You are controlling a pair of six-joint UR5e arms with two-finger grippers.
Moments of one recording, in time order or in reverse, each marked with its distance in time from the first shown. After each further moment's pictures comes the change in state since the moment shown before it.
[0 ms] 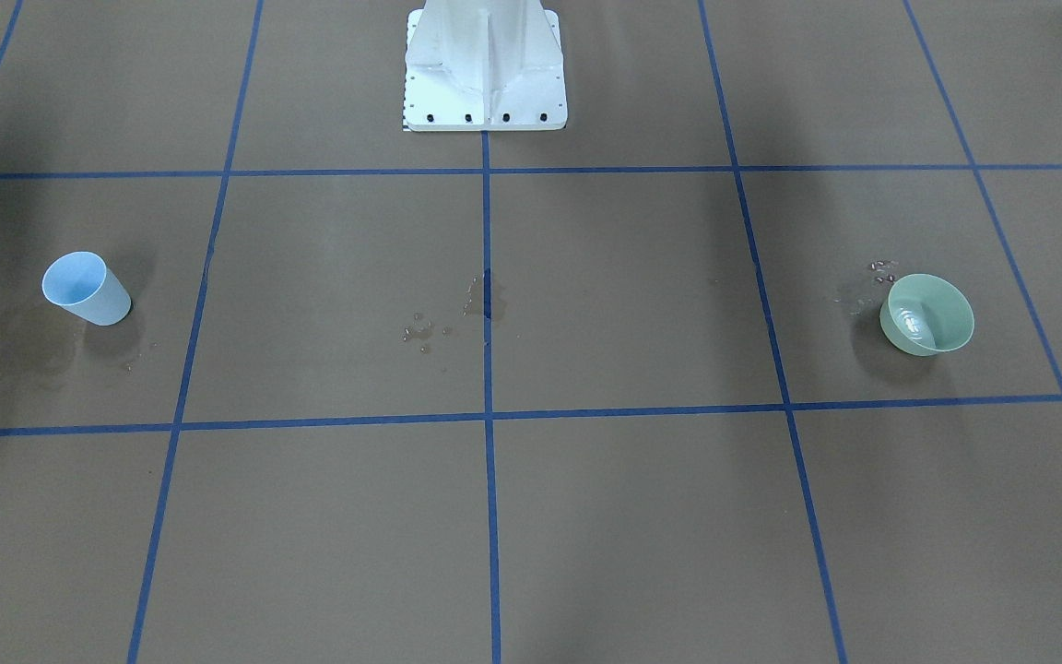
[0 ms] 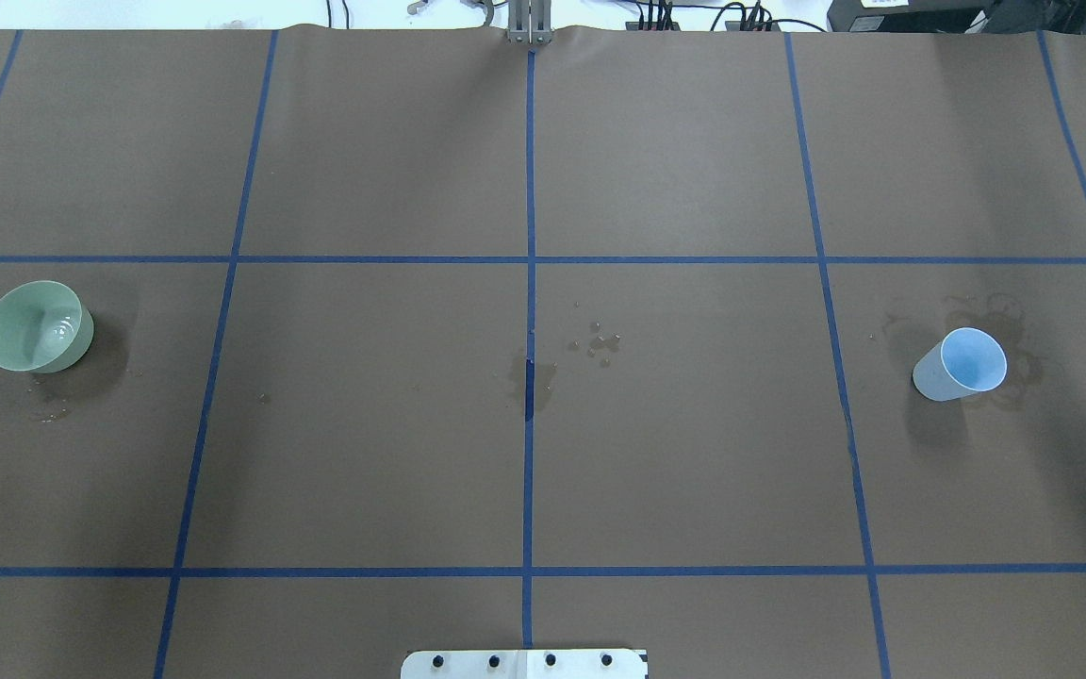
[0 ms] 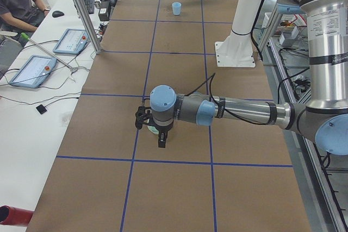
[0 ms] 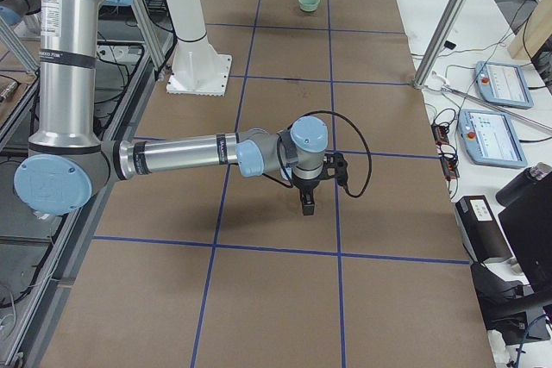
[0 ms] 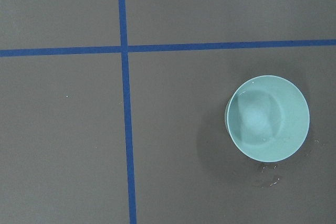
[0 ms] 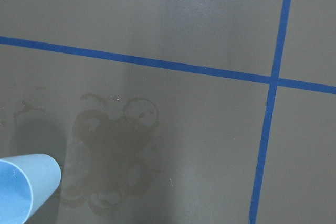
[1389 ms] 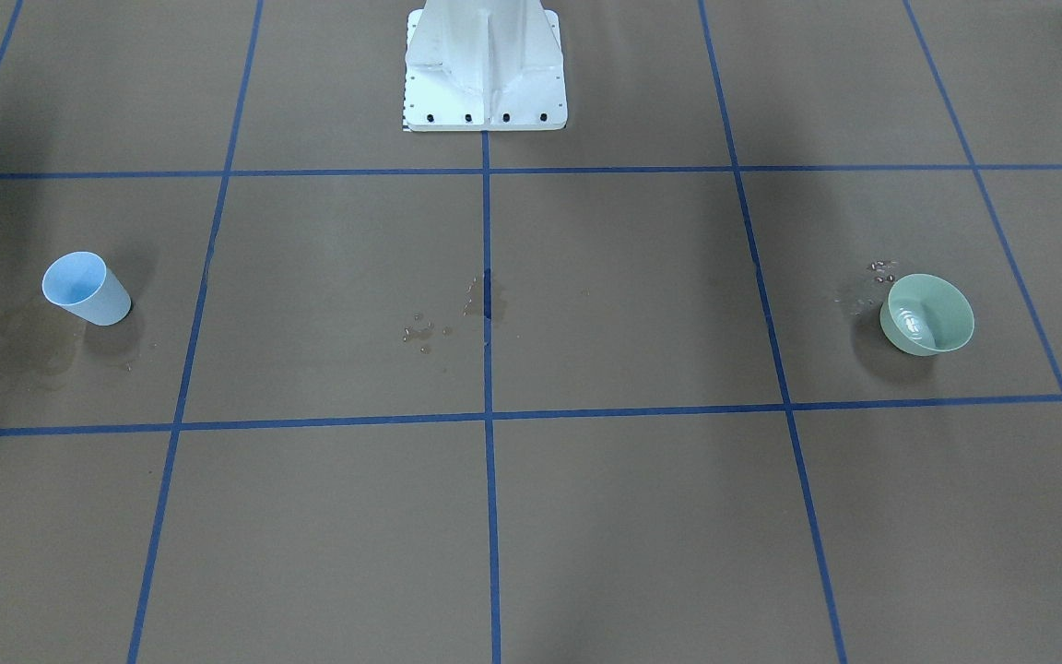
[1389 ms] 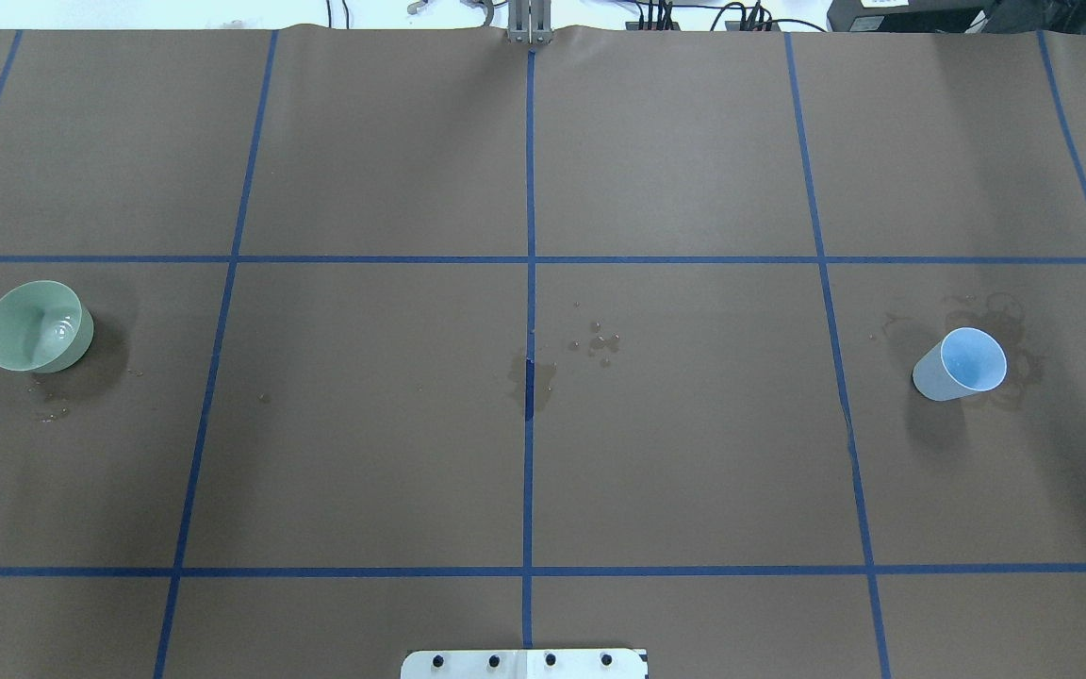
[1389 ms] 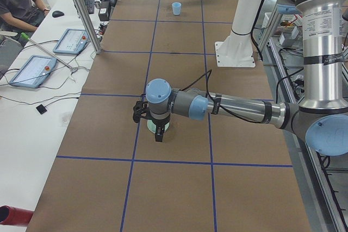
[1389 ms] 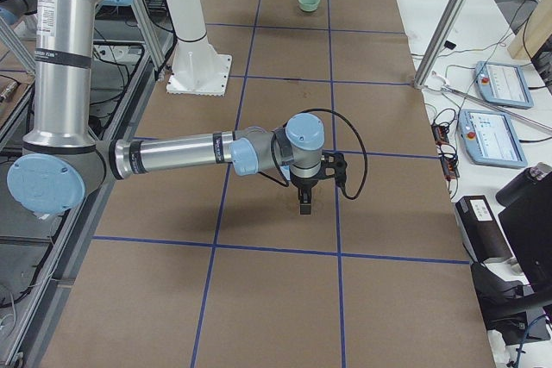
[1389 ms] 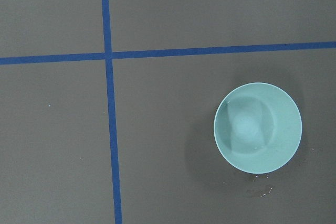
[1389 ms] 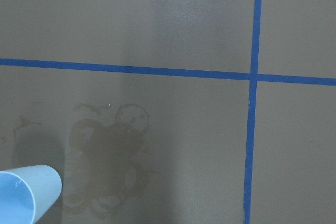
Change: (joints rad) left arm 0.066 -0.028 -0.006 -0.005 0.031 -0.043; right arm 0.020 -0.011 0.028 0.000 0.004 0.080
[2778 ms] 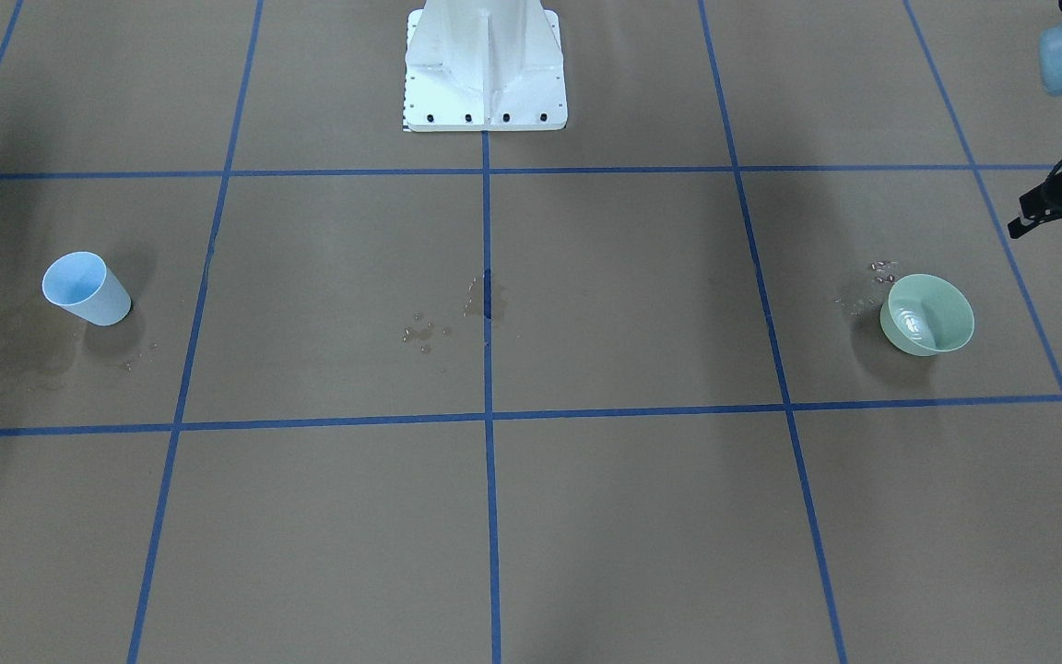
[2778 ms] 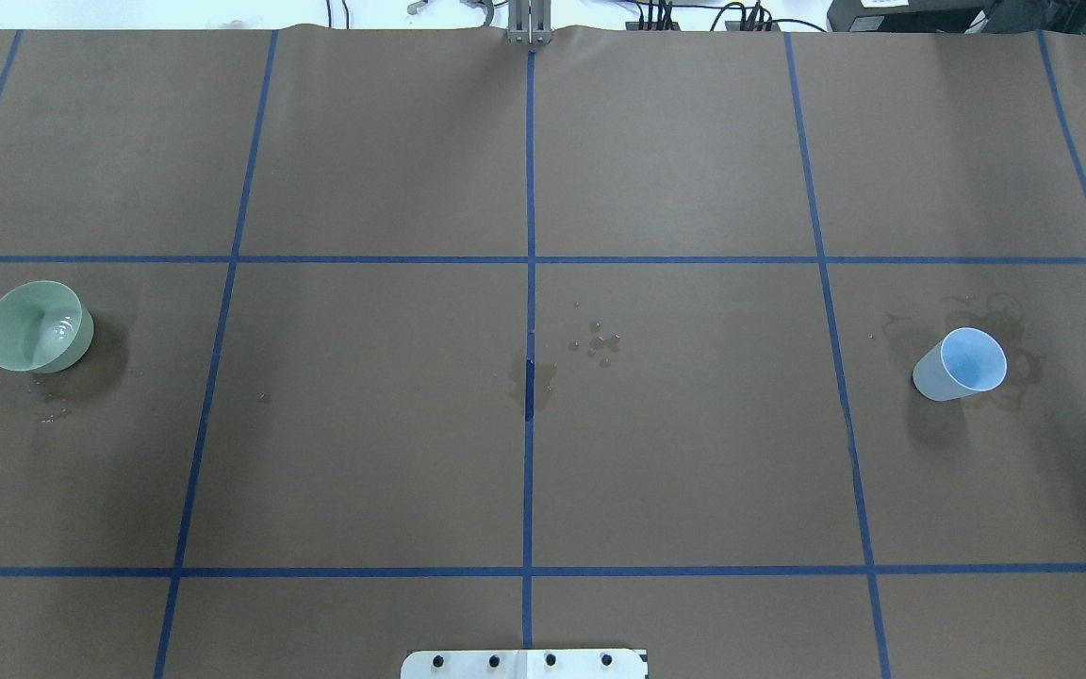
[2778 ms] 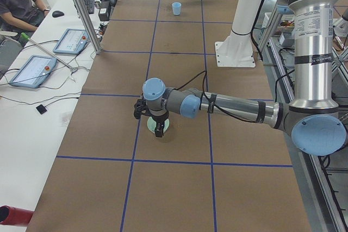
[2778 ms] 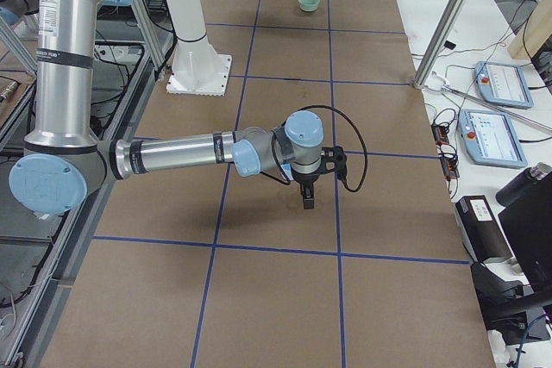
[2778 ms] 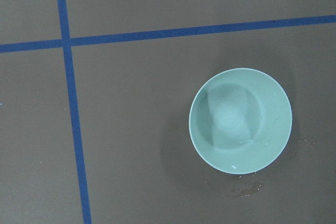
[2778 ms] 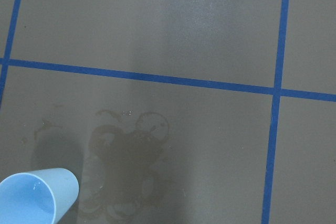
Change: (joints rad) left arm 0.154 -0.044 0.089 -0.134 0.009 -0.135; right arm -0.024 -0.001 -0.007 0.078 0.012 0.005
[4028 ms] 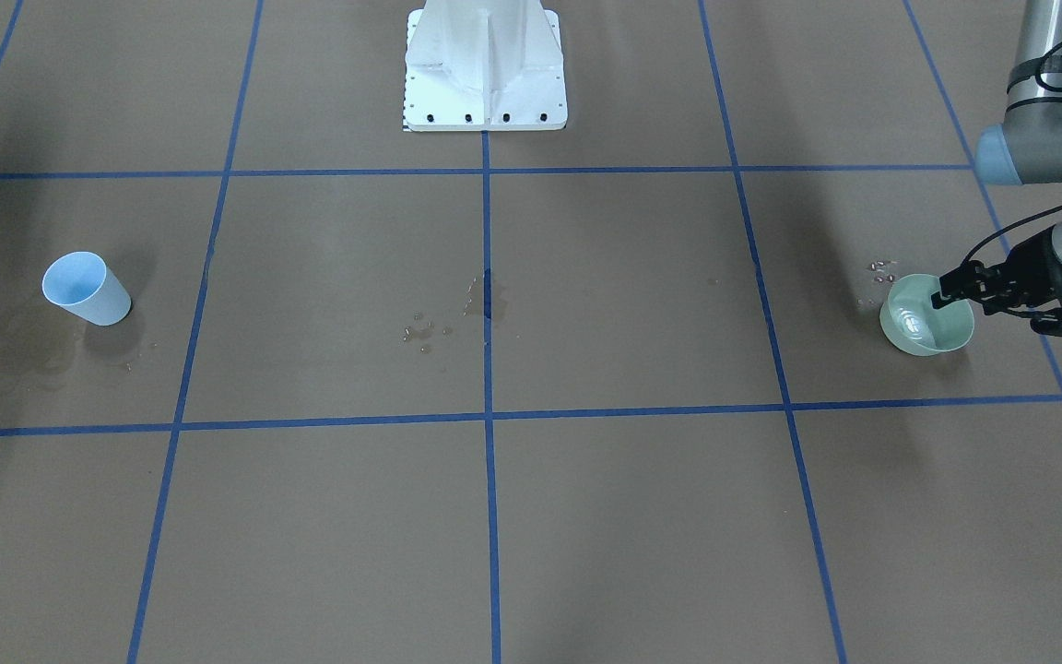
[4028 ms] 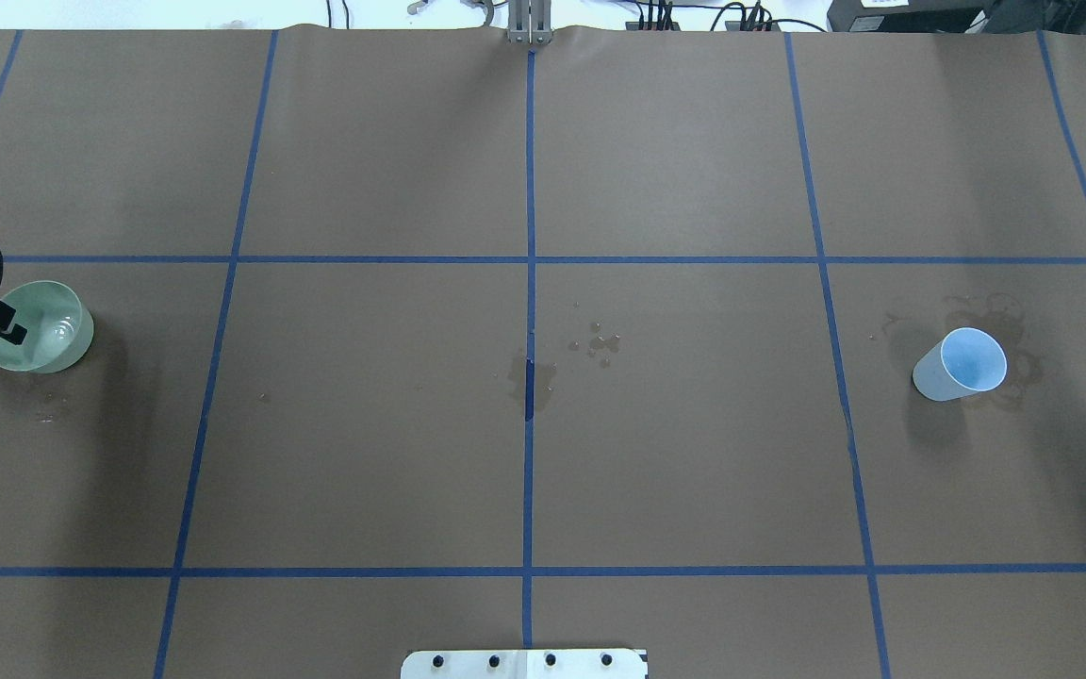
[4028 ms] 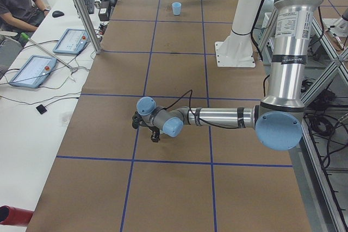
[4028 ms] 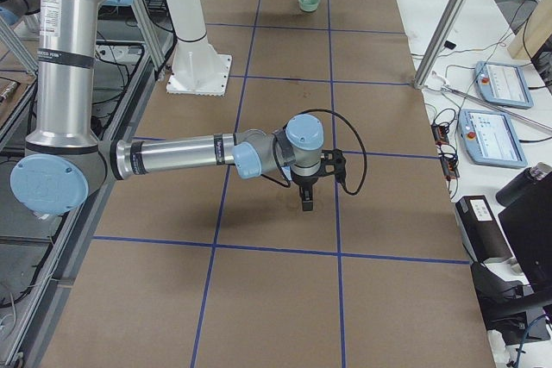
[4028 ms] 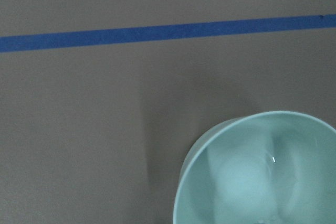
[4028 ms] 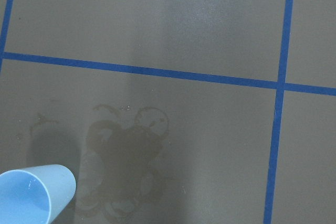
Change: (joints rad) left arm 0.159 -0.137 0.335 -0.299 0.001 -0.174; right arm -0.013 0.000 -0.014 0.002 0.001 0.002
